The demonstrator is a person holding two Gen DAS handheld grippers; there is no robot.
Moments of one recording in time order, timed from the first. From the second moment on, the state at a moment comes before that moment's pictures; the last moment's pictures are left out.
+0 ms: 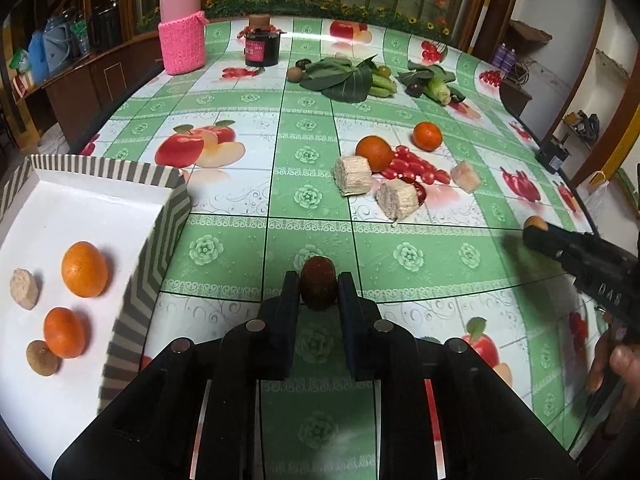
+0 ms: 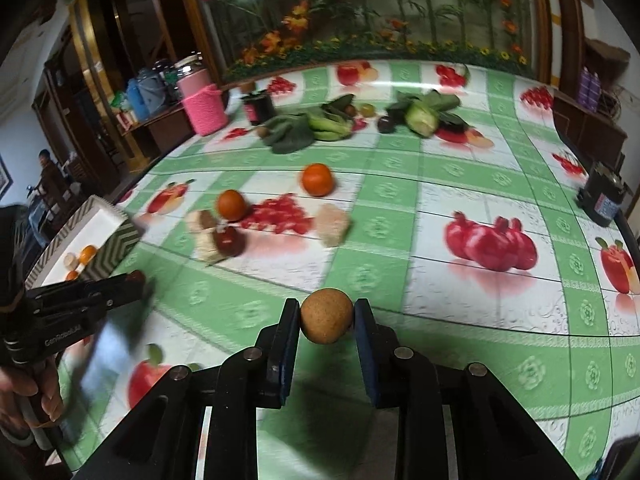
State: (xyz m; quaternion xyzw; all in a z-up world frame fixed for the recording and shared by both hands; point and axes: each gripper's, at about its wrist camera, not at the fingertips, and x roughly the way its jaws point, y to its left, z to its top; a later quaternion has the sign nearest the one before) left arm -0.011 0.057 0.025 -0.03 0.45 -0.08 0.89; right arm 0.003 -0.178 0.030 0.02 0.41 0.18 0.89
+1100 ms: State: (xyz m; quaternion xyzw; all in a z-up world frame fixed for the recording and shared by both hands) left arm -0.090 0.162 0.084 -0.06 0.38 -0.01 0.92; right arm -0.043 -0.008 0.064 -0.10 0.36 0.28 0.88
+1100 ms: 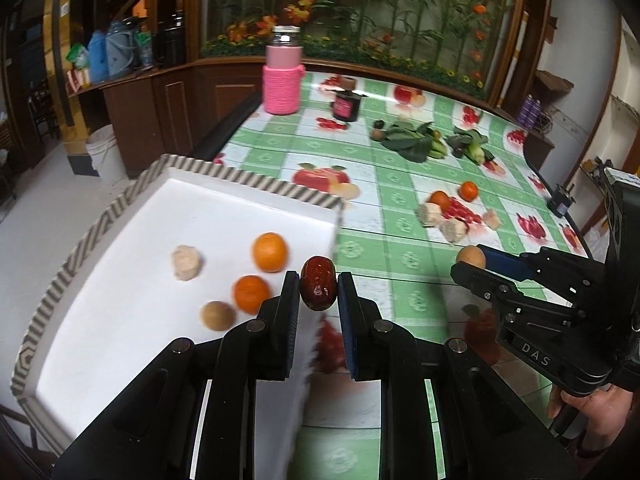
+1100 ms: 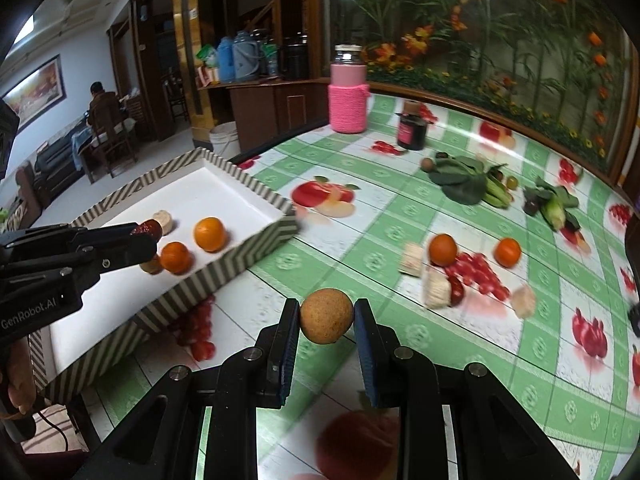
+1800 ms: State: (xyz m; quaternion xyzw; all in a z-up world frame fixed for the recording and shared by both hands) left arm -0.107 0.235 0.068 -0.09 0.40 0.06 0.91; right arm -0.044 0.075 0.065 -0.13 0.36 0.35 0.85
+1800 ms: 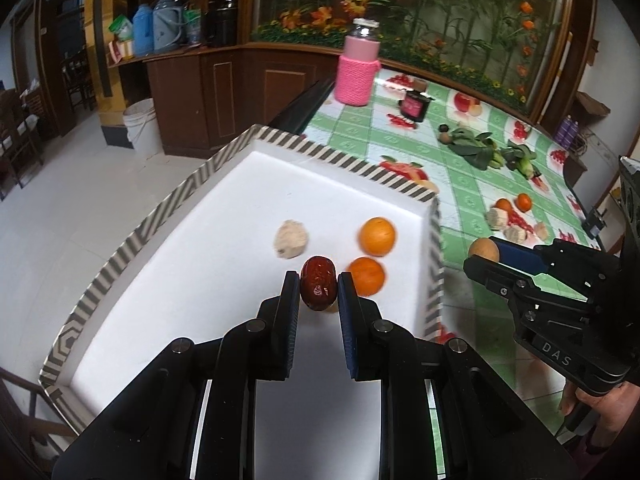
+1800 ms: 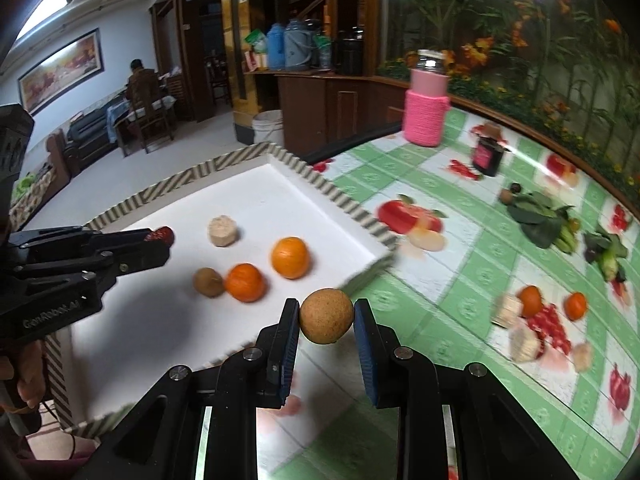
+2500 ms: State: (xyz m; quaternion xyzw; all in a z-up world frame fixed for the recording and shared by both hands) left arm -0.110 0.267 0.045 -0.09 0.43 0.11 0.89; right arm -0.062 0.149 0.033 -0.14 0.40 0.45 0.78
